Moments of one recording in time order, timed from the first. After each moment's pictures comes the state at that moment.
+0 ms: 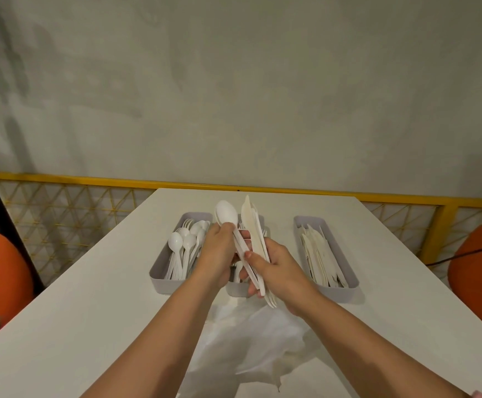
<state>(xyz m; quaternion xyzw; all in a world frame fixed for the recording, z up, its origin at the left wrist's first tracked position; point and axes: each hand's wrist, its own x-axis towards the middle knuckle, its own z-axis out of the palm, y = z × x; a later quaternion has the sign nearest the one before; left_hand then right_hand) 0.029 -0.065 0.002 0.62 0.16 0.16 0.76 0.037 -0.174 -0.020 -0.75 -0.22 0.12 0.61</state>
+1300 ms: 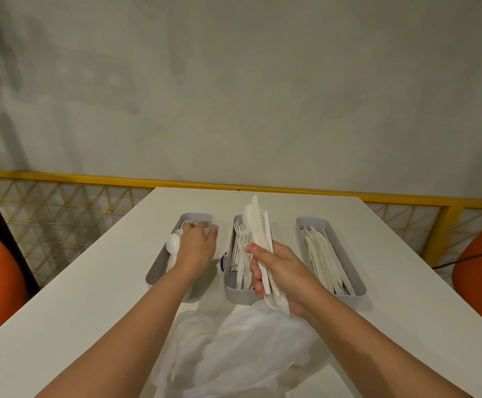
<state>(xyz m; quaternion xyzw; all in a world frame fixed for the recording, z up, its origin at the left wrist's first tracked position) 0.082 0.001 -0.041 0.89 0.17 0.22 0.37 0.055 -0.169 -0.020 -0.64 -0.16 0.22 0.72</state>
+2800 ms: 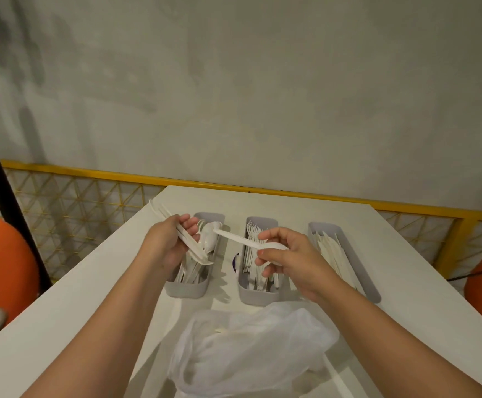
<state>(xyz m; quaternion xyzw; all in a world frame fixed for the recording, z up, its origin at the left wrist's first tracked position) 0.053 0.052 -0.010 0.44 0.21 0.16 0.86 0.065 -0.162 -0.004 -0.70 -0.20 0.14 0.67</state>
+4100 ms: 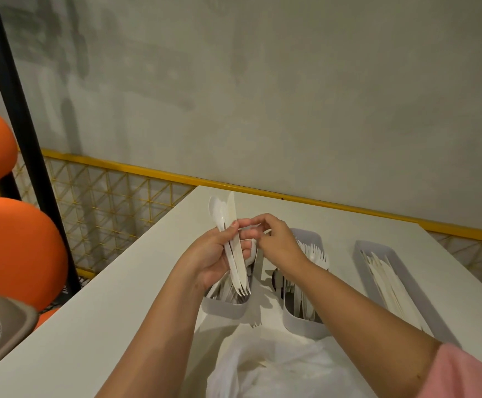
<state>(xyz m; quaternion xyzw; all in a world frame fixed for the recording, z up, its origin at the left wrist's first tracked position) 0.051 0.072 -0.019 0.48 0.02 0.04 0.88 0.132 -0.036 -0.023 -0.84 -0.27 -0.01 0.48</state>
